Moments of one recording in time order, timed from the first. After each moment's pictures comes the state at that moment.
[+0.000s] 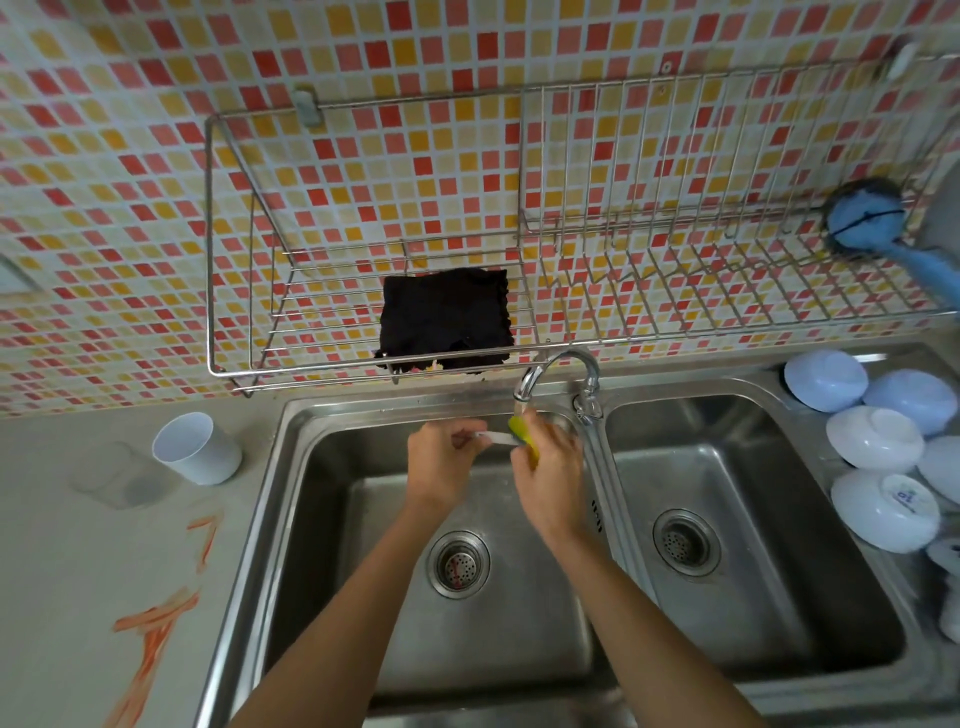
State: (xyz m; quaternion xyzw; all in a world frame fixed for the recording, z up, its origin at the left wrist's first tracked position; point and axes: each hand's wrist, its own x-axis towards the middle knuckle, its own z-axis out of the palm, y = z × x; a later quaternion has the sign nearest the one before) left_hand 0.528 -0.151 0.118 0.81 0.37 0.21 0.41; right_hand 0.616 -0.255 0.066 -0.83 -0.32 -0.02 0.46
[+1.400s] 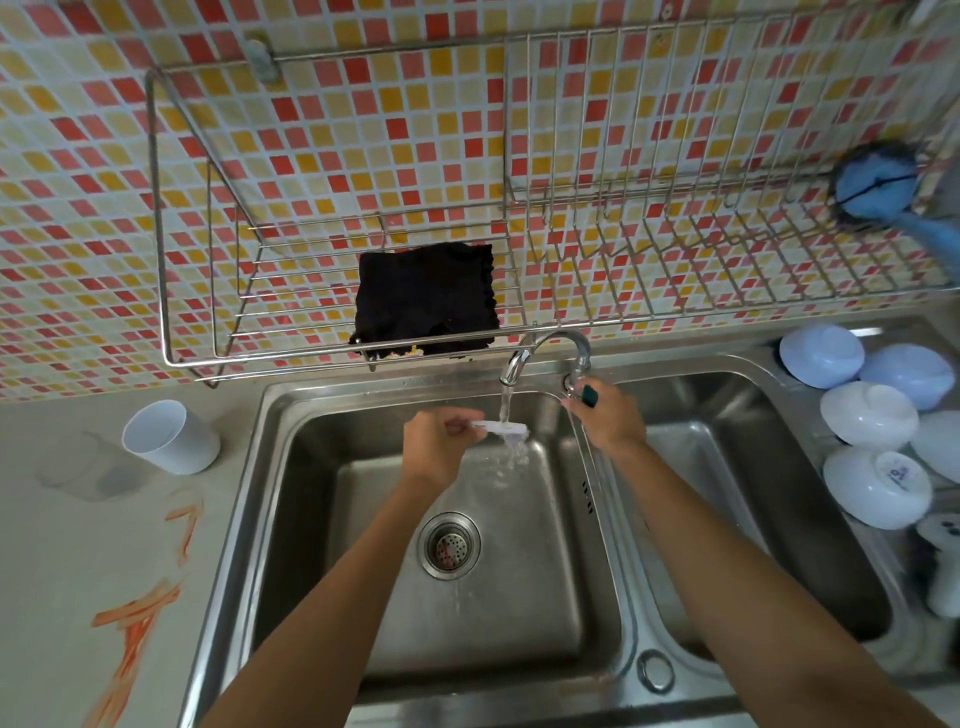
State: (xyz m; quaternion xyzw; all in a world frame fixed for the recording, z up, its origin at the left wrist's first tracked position) left_hand 0.546 -0.141 0.092 0.77 0.40 0.14 0.48; right_hand 0.740 -0.274 0.047 -0.90 -0.21 0.20 0.31
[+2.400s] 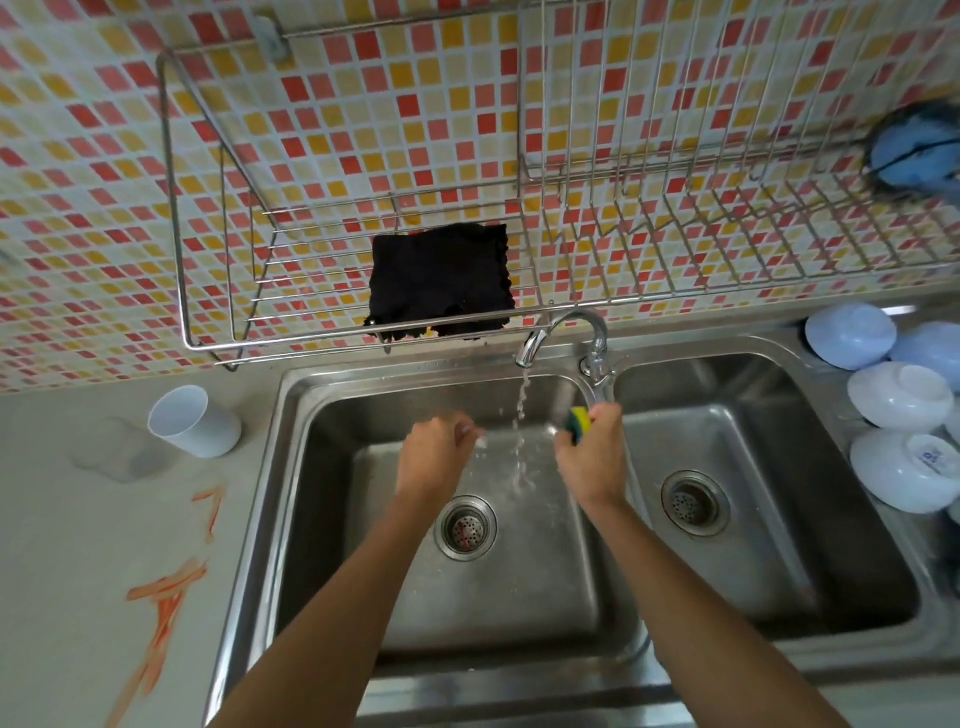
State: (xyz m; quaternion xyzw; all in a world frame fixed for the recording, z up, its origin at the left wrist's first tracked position) left_hand 0.517 -0.139 0.076 0.89 0.38 0.08 0.26; right_hand 0.649 -0.281 0.028 -0.89 -0.15 0.11 0.41
